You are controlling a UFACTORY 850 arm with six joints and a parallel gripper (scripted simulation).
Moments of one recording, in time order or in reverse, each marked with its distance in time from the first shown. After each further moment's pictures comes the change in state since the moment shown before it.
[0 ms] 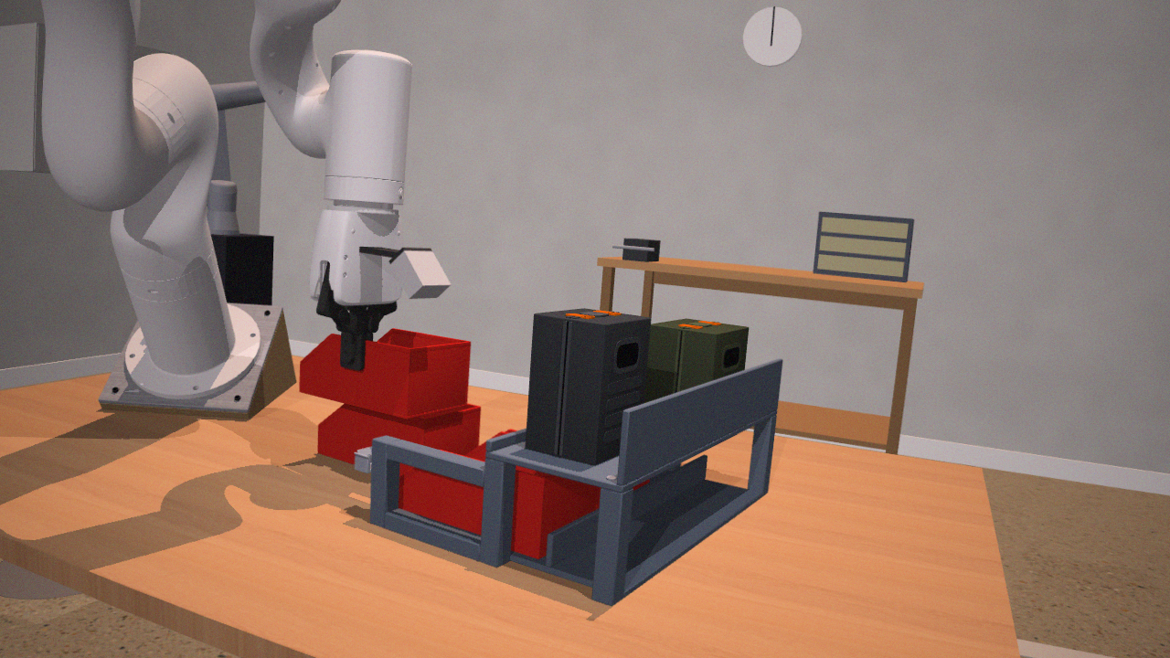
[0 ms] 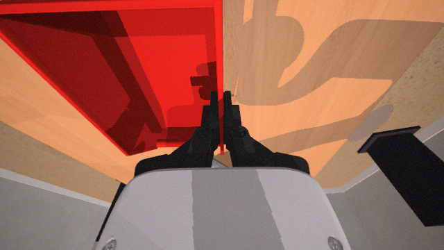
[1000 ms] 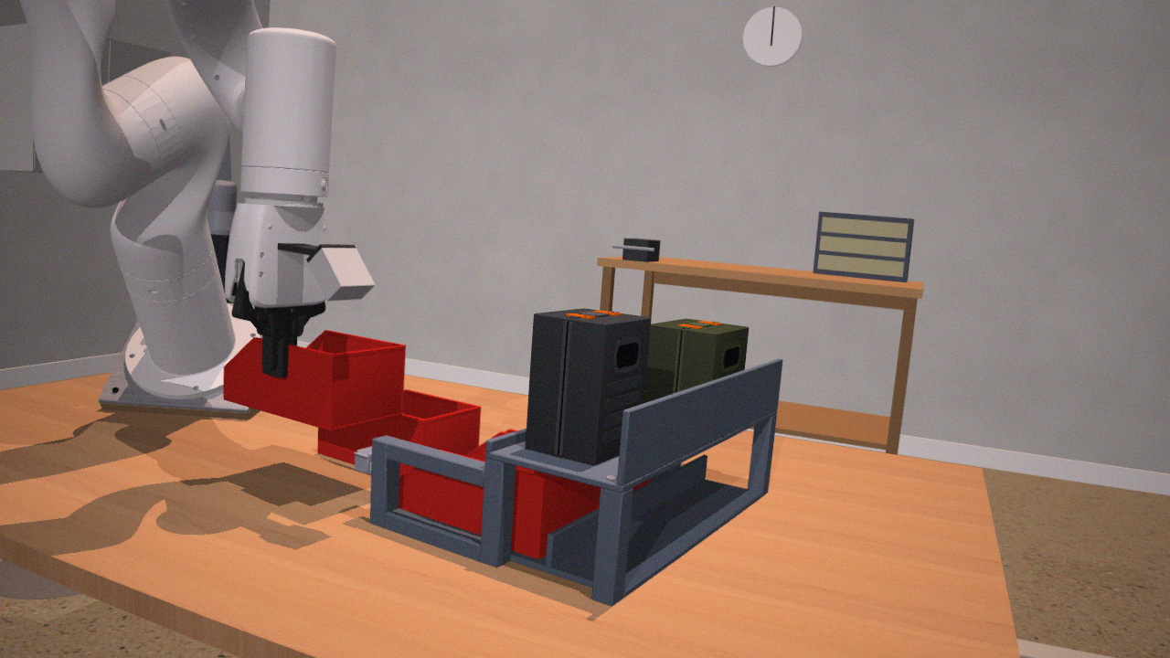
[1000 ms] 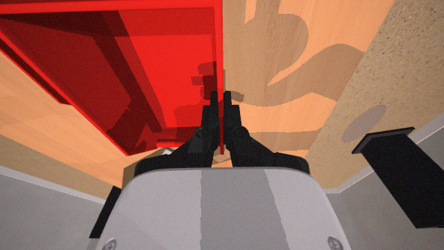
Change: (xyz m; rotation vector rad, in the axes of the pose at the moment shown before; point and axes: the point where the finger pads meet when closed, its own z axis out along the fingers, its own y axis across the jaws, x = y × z) arm -0.009 0.097 -0.001 0.012 -0.005 -0.003
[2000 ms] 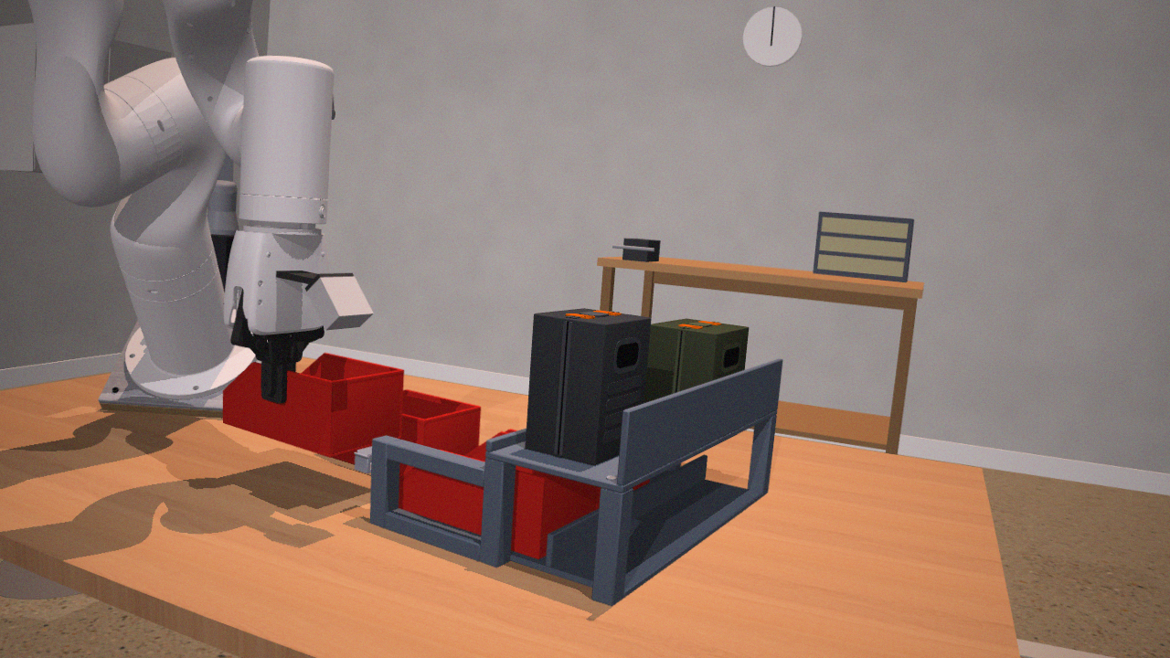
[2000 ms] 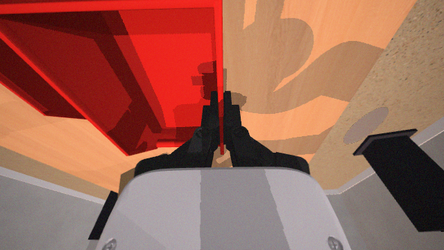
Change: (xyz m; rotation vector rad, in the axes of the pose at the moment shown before) arm 0.000 0.000 0.026 0.002 -0.002 0.000
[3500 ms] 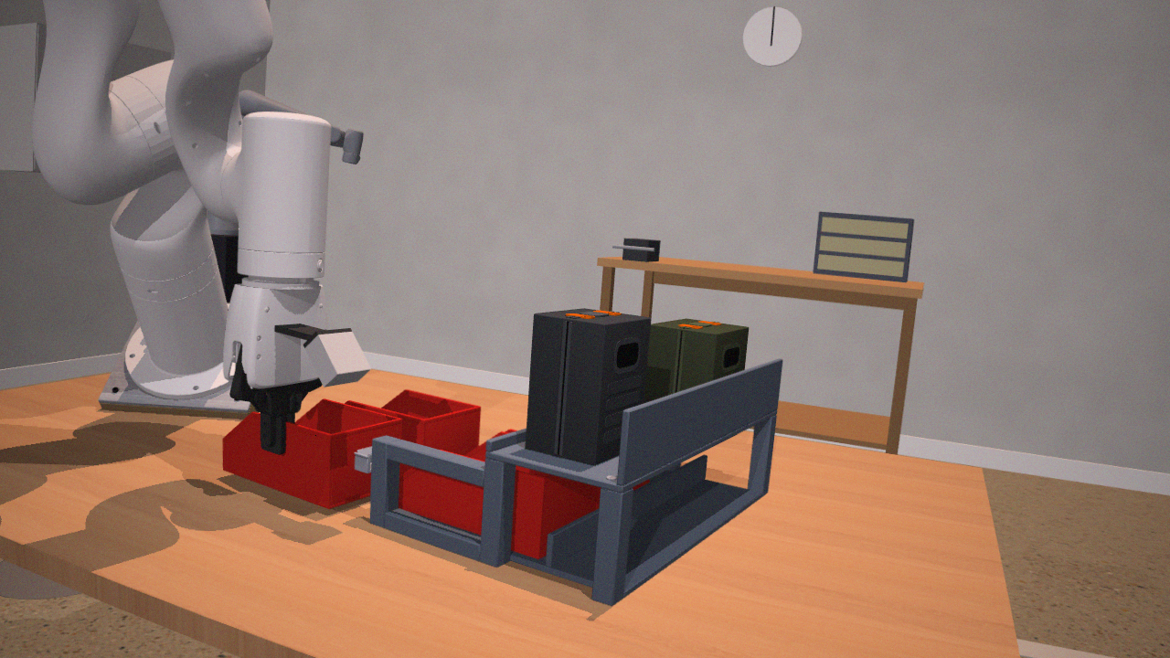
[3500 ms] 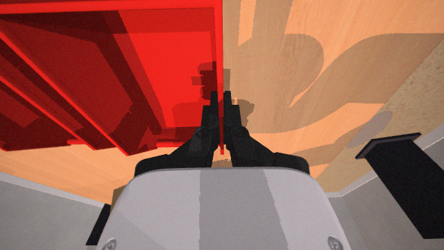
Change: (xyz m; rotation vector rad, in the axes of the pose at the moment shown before) arm 0.001 0.001 0.052 -0.002 0.002 0.001
